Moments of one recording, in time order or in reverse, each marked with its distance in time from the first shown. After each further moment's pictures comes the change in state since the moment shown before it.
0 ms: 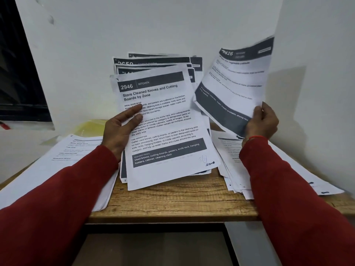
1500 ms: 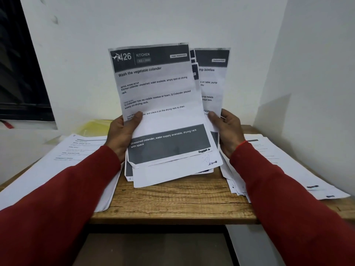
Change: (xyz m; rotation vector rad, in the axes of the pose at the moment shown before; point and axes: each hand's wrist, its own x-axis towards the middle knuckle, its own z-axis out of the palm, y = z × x) left_hand -0.005 0.003 0.007 -0.010 0.054 -0.010; right_hand -0.066 -0.025 0.023 0.474 -0.840 0.280
